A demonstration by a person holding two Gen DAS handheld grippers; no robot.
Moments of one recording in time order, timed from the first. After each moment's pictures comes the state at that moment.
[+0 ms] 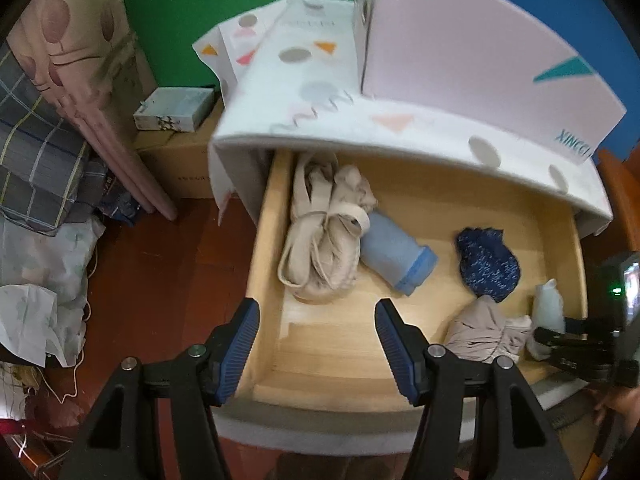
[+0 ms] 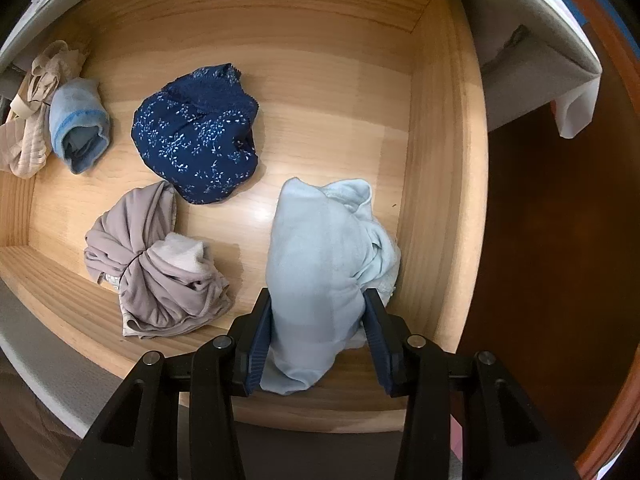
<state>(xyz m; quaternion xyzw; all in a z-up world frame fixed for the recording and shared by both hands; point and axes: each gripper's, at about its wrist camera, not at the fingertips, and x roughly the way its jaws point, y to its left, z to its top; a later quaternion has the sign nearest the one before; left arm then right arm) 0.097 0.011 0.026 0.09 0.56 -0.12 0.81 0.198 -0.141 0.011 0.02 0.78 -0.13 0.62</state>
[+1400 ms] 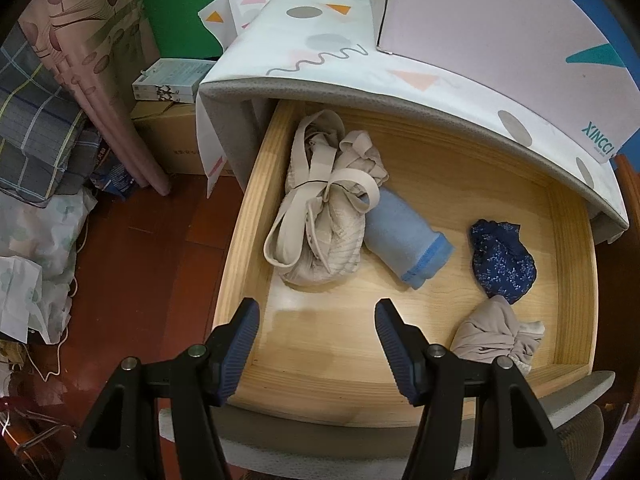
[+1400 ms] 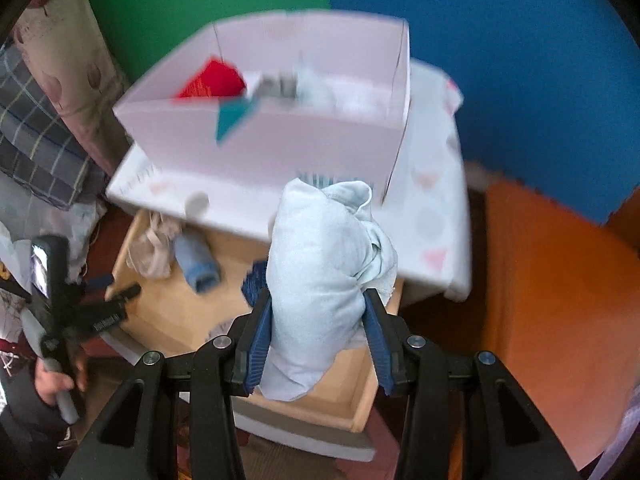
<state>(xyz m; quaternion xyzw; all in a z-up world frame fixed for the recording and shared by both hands) 0.100 0.013 -0.007 0.06 0.58 -0.11 0.80 0.248 -0.165 0.225 0.02 0.63 -0.06 0.77</state>
